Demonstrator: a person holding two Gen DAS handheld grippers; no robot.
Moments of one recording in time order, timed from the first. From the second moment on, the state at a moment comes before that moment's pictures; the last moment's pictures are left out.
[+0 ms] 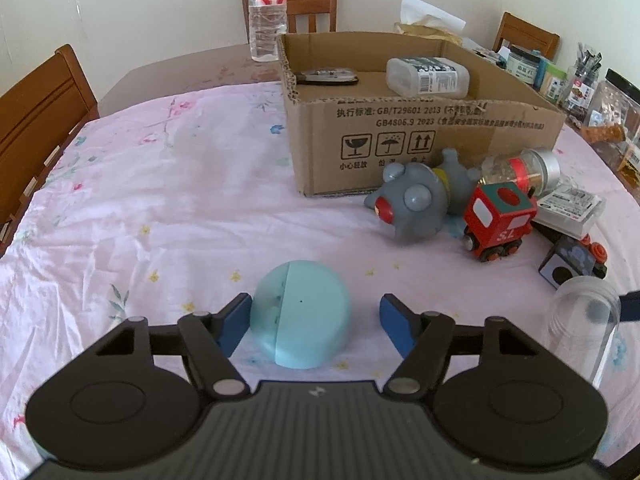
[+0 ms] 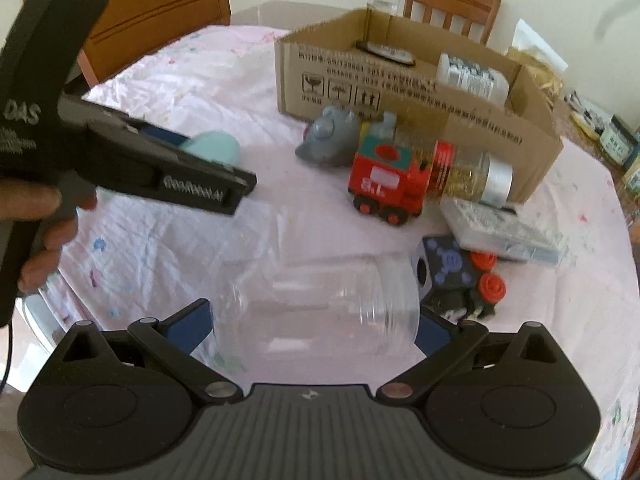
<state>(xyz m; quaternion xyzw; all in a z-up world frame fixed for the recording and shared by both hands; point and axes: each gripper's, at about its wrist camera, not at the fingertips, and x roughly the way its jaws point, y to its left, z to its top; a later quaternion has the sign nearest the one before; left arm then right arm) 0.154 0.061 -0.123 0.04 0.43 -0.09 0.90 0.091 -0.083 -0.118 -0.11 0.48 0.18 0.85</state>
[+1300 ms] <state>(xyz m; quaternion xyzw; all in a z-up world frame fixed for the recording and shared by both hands) 0.176 0.068 -0.043 0.13 0.43 -0.25 0.86 0.172 -0.124 -0.025 -0.11 0.44 0.15 0.88</state>
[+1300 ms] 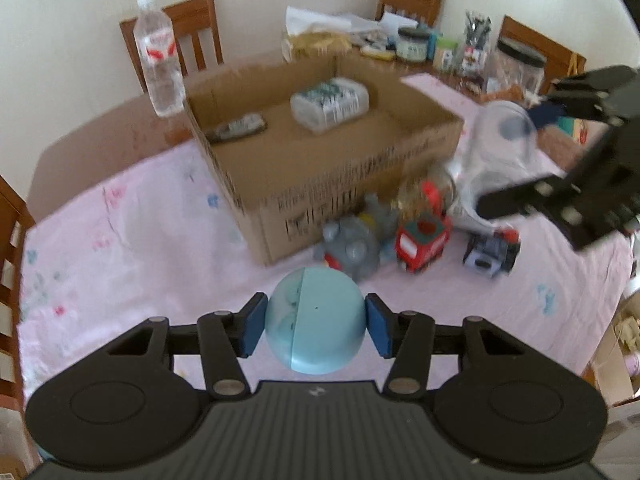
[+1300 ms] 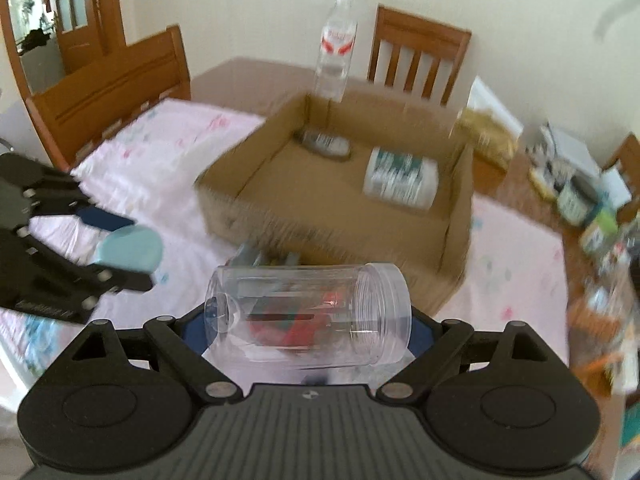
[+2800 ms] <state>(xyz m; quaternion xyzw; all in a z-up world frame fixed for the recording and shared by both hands) 0.360 -0.015 -0.057 0.14 0.41 -0.14 0.89 0.185 -0.211 -0.027 -0.02 0.43 0.06 0.90</state>
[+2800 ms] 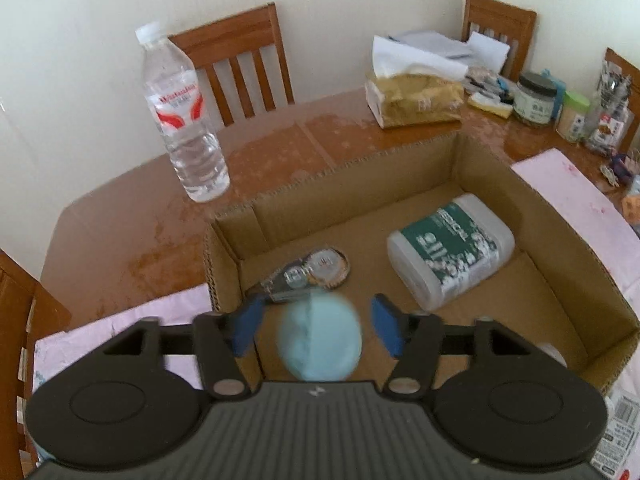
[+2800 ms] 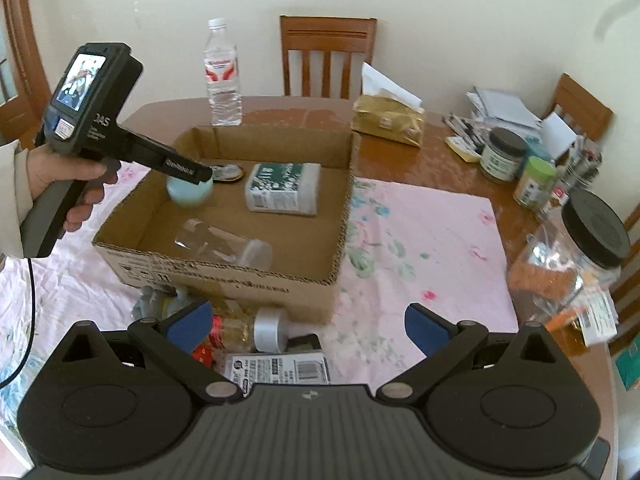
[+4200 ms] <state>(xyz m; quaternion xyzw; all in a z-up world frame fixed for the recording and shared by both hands) 0.177 0.044 -0.059 0.13 0.38 -0.15 0.90 0.164 -0.167 -0.131 0.04 0.50 -0.08 0.86</state>
